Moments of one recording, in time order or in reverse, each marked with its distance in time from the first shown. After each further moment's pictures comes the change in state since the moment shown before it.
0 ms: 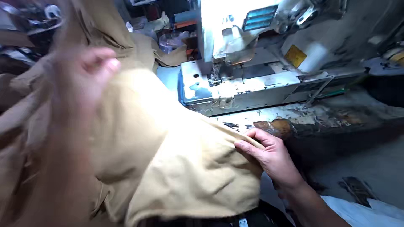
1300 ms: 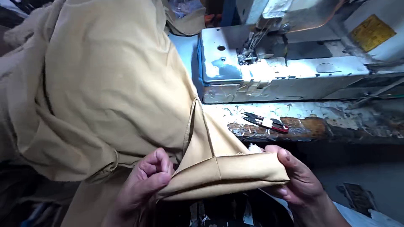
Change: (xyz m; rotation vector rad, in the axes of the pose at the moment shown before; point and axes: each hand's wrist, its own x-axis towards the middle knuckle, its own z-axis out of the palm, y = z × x) left_hand -0.197 0.068 0.094 -1.598 -0.242 -0.470; right_hand -0.015 0.012 0.007 1.198 -0.551 0.526
